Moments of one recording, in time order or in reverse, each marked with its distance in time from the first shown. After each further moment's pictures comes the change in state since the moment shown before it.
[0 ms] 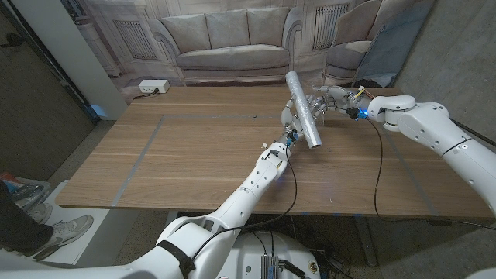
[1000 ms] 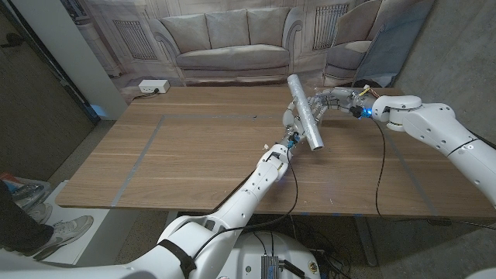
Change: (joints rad) left arm 0.002 -0.004 0.013 0.036 0.024 0.028 -0.005; left_hand -0.026 -0.003 -0.018 0.018 0.000 -0.111 -0.029 -0.026 0.000 -0.023 -0.023 0.000 0.007 -0.036 0.004 -0.011 0.005 -0.029 0.004 -0.014 0.000; right arm -0.024 -0.026 0.029 -0.024 0.079 0.001 -0.047; right_hand 0.253 0.012 0.097 -0.013 -0.041 0.058 0.041 0.017 -0.010 0.043 -0.006 0.017 -0.003 0.072 -0.100 0.012 0.005 0.074 -0.077 0.047 0.006
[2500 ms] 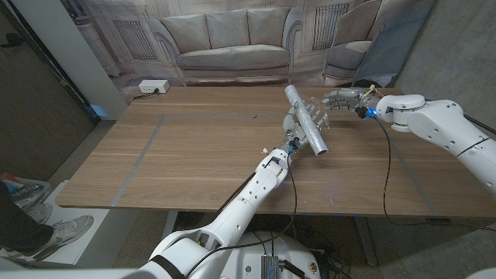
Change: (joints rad) left arm 0.079 0.057 0.044 -0.161 0.022 -0.012 0.066; left_hand -0.058 -0.008 -0.034 0.025 0.010 -0.234 -0.029 -0.112 -0.026 -0.241 0.031 -0.027 0.024 -0.194 0.012 -0.011 0.032 -0.148 0.041 -0.015 0.005; right arm -0.029 -0.049 0.019 -0.087 -0.029 -0.095 -0.190; right_hand 0.021 -0.014 0.022 0.014 0.005 0.106 -0.086 0.100 0.093 0.076 -0.060 0.000 0.000 0.011 -0.011 -0.008 0.000 0.007 -0.007 0.012 0.000
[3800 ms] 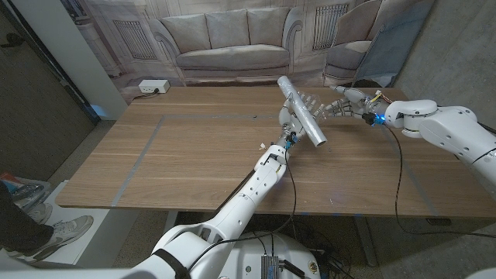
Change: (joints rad) left arm -0.044 -0.029 -0.022 0.074 -0.015 -0.097 -0.101; left_hand 0.016 -0.013 -0.018 -0.010 0.002 -0.067 -0.019 -0.006 0.014 -0.040 0.009 0.029 -0.012 -0.005 0.002 0.017 -0.012 0.022 0.004 0.020 -0.003; right arm -0.079 -0.068 0.034 0.010 0.024 0.090 0.170; right_hand -0.514 -0.094 -0.193 0.226 -0.004 -0.115 0.089 -0.078 -0.023 -0.111 0.150 -0.041 0.007 -0.096 0.156 -0.008 0.010 -0.097 0.100 -0.027 -0.006
